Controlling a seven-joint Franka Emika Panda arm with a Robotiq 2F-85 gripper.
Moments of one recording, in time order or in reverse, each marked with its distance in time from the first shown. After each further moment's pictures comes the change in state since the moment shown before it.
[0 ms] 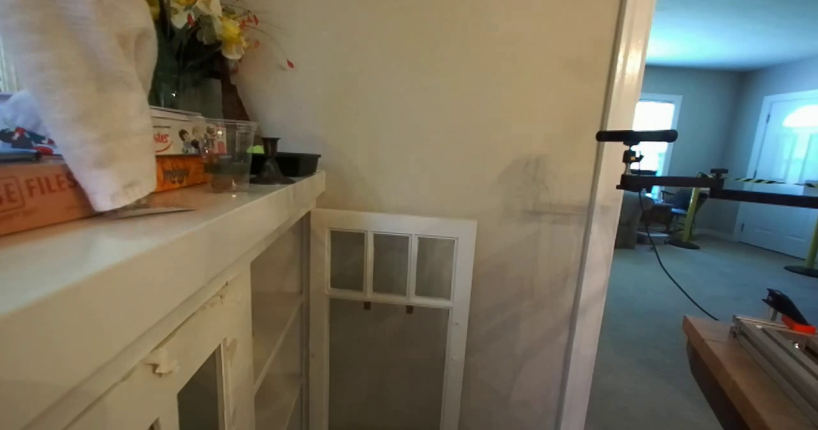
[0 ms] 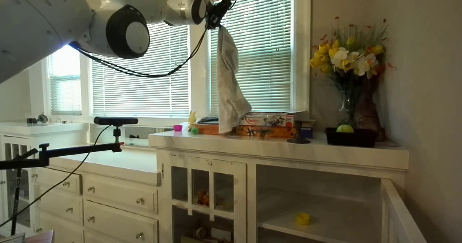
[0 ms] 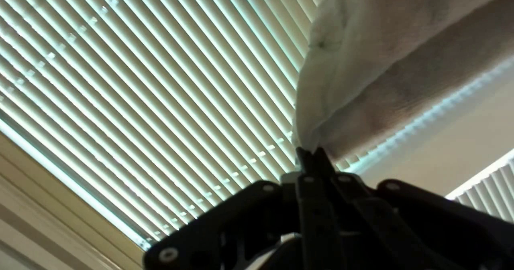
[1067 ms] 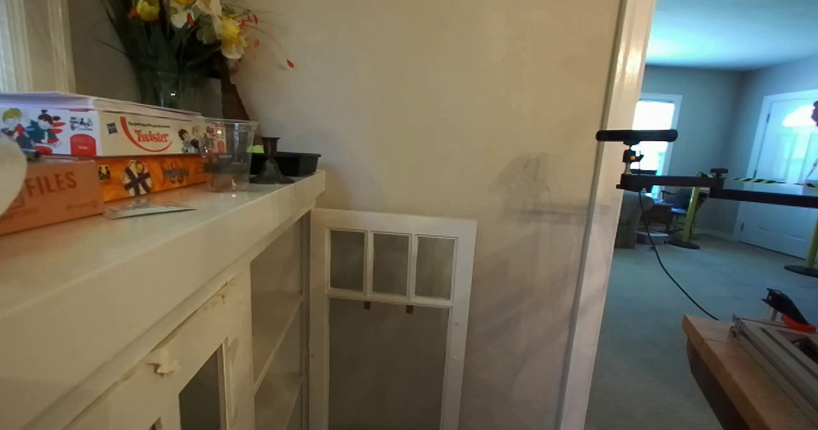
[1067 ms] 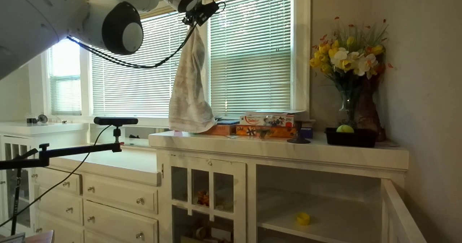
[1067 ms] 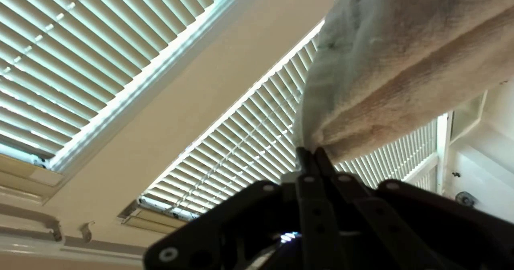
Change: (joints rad) arm -0.039 -0.055 0.275 0.004 0.424 -0.351 -0.469
